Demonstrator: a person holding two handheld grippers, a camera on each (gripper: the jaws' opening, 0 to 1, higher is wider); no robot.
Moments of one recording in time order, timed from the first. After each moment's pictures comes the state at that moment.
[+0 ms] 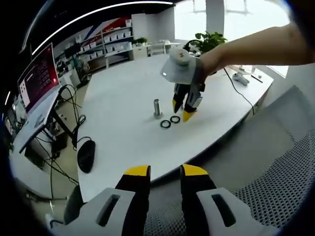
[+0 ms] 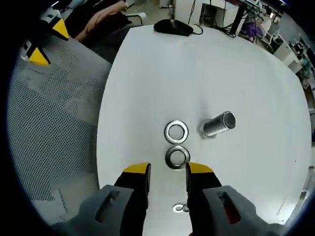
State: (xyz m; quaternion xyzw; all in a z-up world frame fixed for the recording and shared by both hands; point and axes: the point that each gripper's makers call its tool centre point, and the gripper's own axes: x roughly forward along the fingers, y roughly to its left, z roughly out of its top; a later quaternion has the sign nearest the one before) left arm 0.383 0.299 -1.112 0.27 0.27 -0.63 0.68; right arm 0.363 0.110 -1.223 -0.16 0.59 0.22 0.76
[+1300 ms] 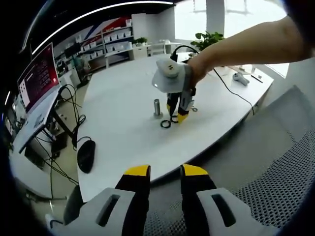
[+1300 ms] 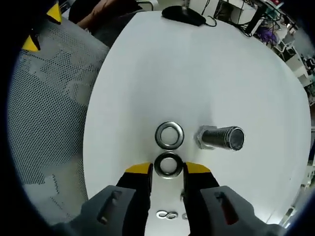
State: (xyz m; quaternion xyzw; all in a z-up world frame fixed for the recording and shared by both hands) left arm 0.382 0.298 -1.112 0.27 0.27 -0.63 0.68; right arm 0.375 0.106 -1.240 -0.22 0.60 0.26 0.72
